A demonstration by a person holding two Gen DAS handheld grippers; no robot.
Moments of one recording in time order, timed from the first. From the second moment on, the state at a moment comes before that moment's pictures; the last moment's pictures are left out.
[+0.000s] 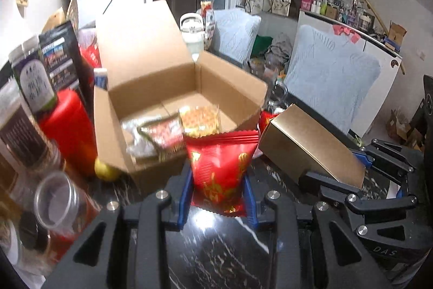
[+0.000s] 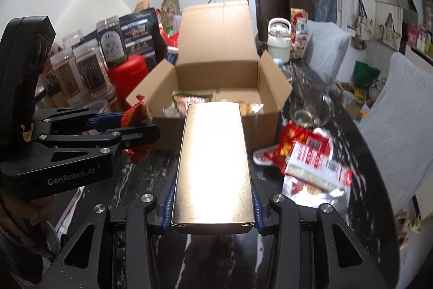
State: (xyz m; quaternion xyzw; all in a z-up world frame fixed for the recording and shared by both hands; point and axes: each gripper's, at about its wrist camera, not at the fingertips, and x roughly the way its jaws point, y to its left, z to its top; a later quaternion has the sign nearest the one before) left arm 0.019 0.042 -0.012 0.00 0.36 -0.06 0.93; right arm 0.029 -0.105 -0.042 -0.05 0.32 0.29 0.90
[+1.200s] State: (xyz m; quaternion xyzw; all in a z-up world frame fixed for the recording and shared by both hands) left arm 0.153 0.117 0.035 -0.03 0.28 0.01 0.96; right arm 0.176 -0.047 0.023 -0.06 0.28 0.32 0.90
